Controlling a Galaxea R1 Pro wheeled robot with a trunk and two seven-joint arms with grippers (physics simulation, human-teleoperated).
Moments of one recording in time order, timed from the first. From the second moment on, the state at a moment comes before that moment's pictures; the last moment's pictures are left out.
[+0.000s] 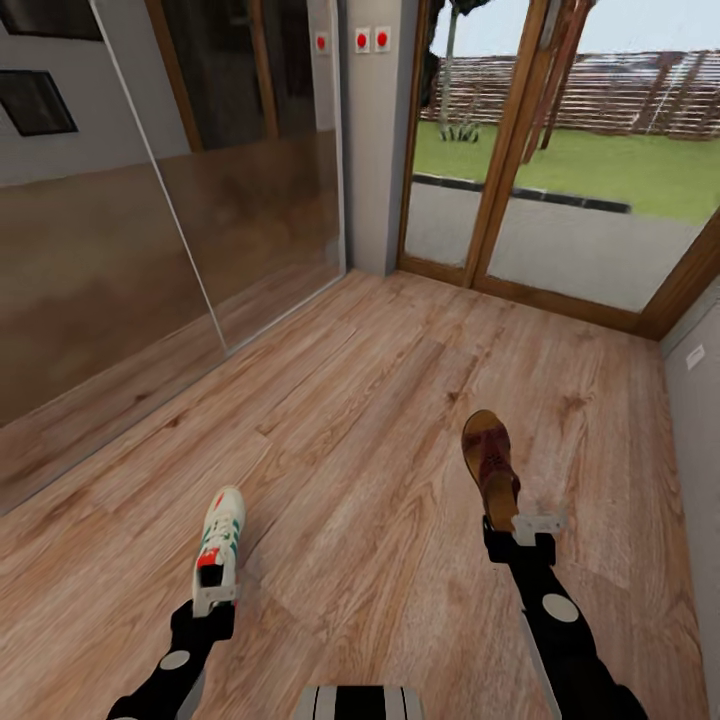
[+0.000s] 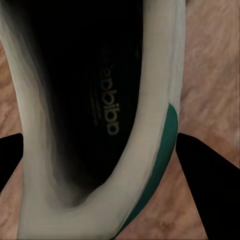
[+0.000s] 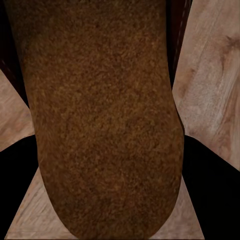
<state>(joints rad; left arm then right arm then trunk) -0.50 -0.01 0.40 -0.33 -0.37 -0.22 0.06 -0.23 0.05 -0.11 -1.34 0.18 0.21 -0.06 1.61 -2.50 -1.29</state>
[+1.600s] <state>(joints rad) -0.32 0.02 0.42 -0.33 -0.32 -0.37 0.05 -0.02 0.04 -0.15 -0.75 0.18 -0.45 -0.06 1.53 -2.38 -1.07</state>
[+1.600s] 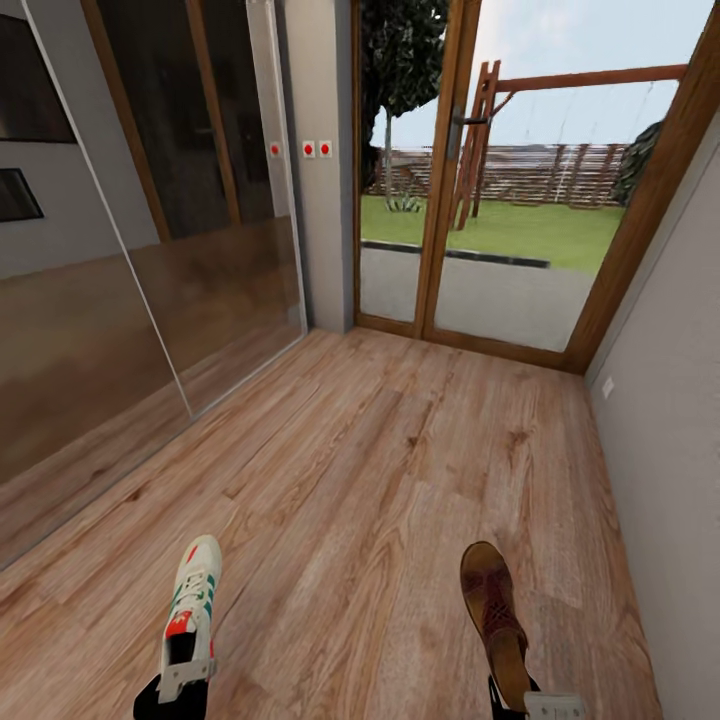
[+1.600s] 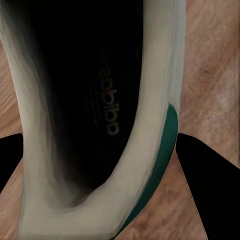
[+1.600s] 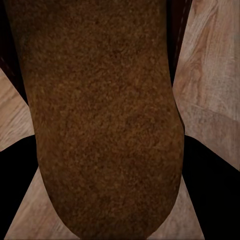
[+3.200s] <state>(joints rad) -0.30 0.00 0.42 -0.33 -0.30 -0.37 0.04 -0.02 0.04 -0.16 -0.67 0.17 -0.50 -0.06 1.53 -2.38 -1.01</state>
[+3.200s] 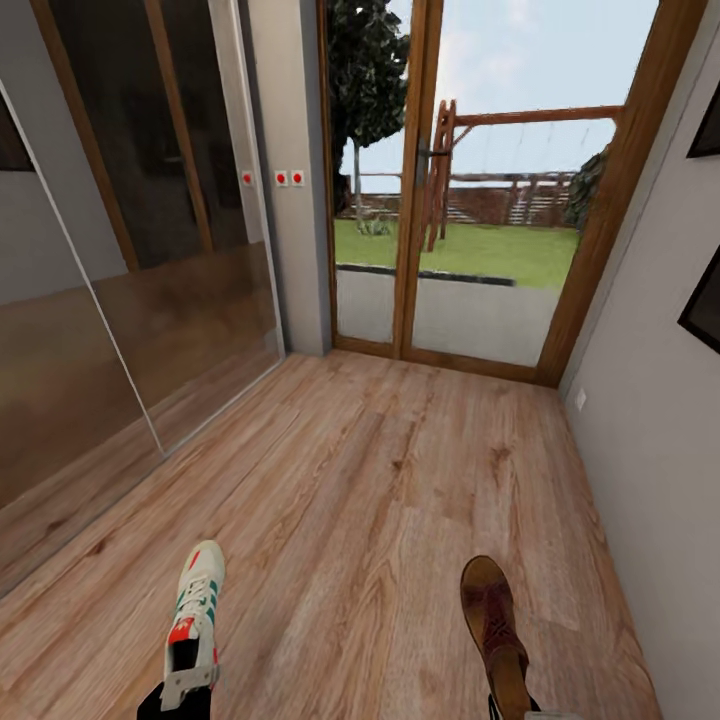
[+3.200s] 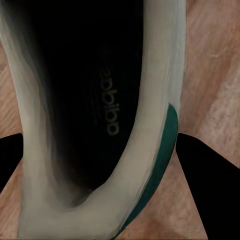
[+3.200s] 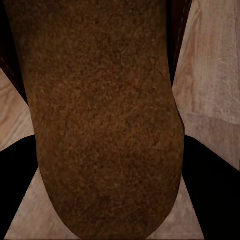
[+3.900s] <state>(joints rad) -0.29 0.00 0.42 -0.33 -0.30 -0.42 0.04 -0.02 0.04 -0.16 -0.67 0.18 -0.50 -0.06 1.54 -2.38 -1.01</state>
